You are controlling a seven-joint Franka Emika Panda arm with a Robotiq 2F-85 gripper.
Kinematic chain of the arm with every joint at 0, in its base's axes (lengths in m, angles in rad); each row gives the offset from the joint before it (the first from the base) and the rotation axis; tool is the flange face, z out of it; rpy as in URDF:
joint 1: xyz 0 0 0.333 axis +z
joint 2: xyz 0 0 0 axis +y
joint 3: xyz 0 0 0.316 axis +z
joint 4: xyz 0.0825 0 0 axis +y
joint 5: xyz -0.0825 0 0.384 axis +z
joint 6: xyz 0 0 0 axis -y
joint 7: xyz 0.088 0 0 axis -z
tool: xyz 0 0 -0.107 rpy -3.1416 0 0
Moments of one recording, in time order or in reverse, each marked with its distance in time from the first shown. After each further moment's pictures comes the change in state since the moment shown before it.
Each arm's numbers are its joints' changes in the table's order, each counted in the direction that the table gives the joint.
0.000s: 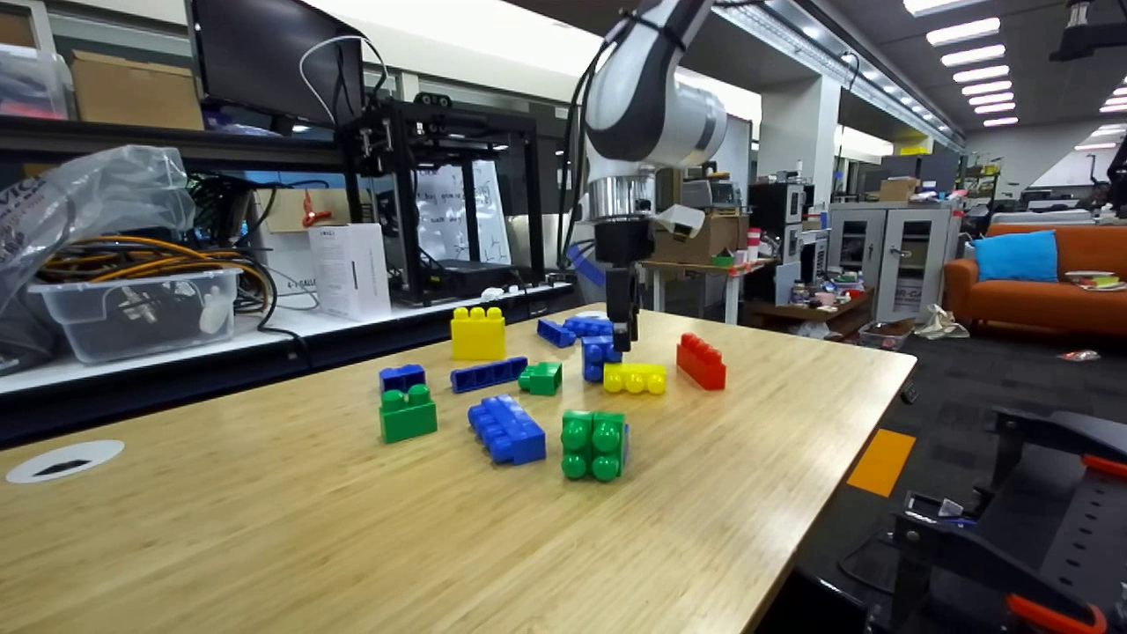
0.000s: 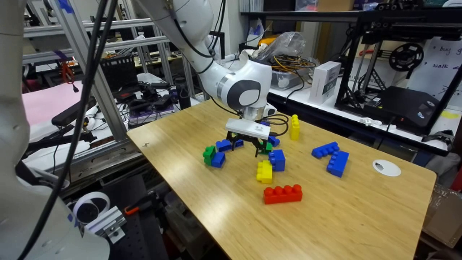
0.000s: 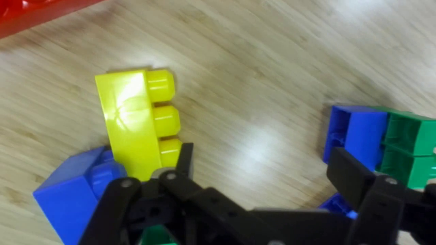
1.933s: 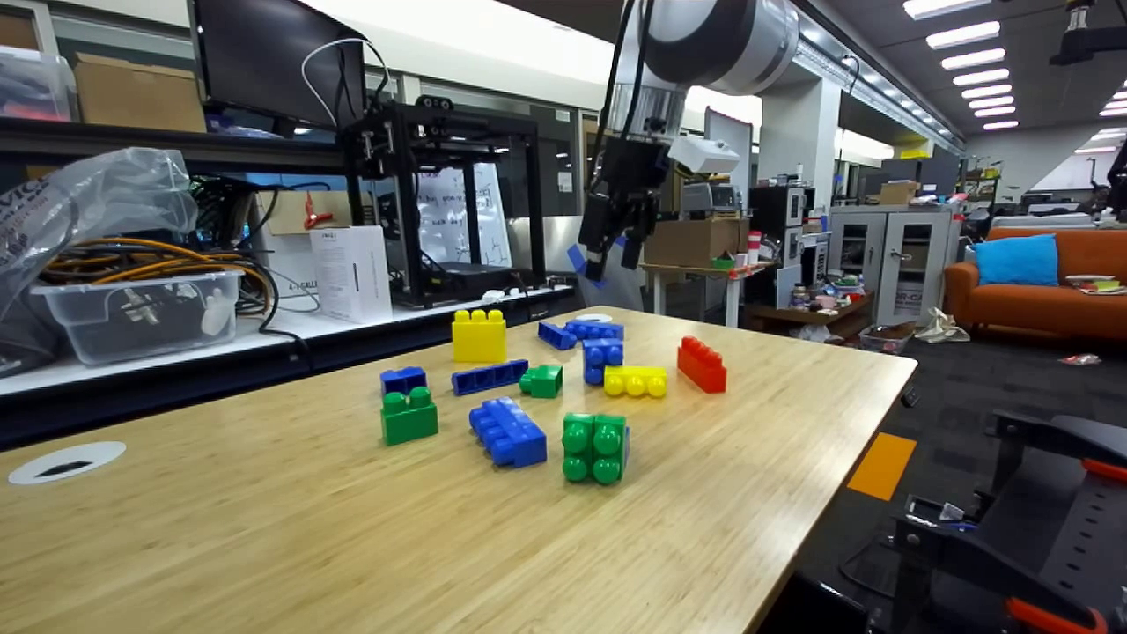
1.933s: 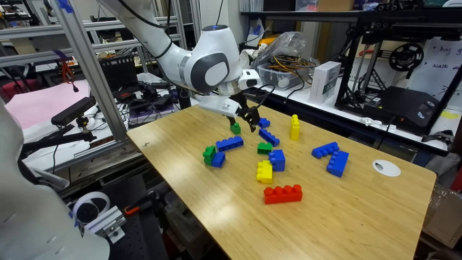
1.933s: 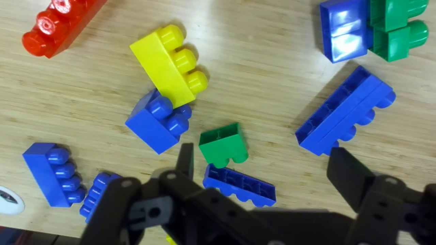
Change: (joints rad) arm 0.132 -0.338 -0.079 0.309 -0.056 0.353 0.477
